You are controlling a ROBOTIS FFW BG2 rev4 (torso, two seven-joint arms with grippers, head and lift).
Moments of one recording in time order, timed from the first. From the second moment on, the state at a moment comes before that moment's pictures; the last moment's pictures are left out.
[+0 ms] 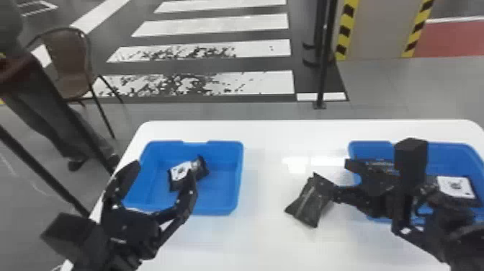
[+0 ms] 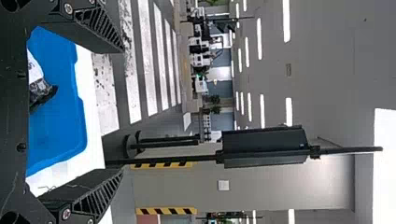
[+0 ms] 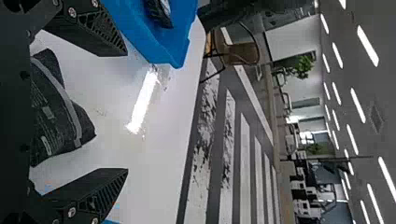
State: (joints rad) left arm 0.73 0.02 0.12 -2.31 0.02 -0.03 -0.17; right arm 0.05 -0.28 0.20 -1.78 -0.30 0.49 0.41
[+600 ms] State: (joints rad) left arm 0.72 0.02 0.11 -2.29 0.02 -0.07 -0.17; right arm -0.15 -0.31 0.37 -1.60 -0.21 0.65 0.46
